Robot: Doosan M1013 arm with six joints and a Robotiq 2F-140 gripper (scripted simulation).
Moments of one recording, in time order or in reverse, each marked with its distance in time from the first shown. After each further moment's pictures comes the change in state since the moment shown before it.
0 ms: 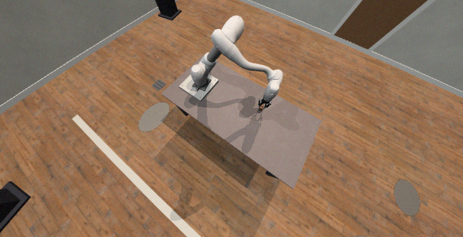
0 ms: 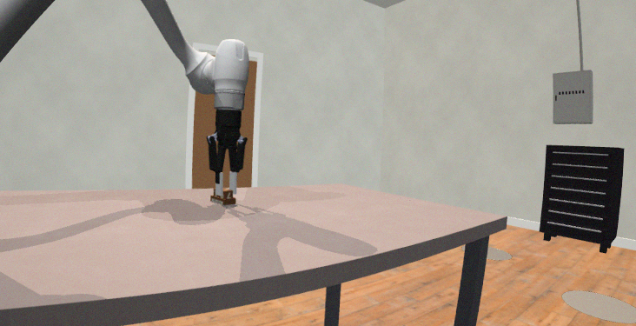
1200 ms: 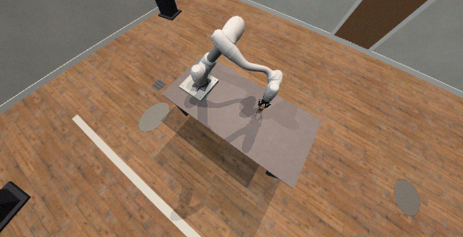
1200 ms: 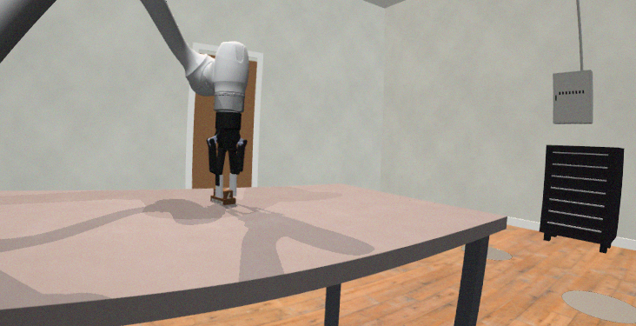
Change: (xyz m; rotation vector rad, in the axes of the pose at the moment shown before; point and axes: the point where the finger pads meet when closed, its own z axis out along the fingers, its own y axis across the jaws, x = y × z) arm 0.000 0.000 0.007 0.000 0.000 0.000
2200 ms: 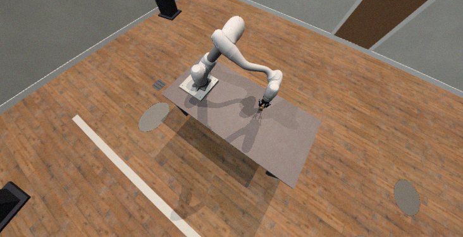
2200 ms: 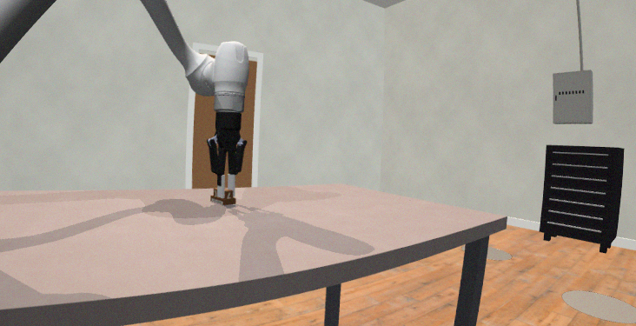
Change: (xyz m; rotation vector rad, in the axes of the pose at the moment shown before) arm 0.000 0.000 0.000 0.000 0.000 0.000
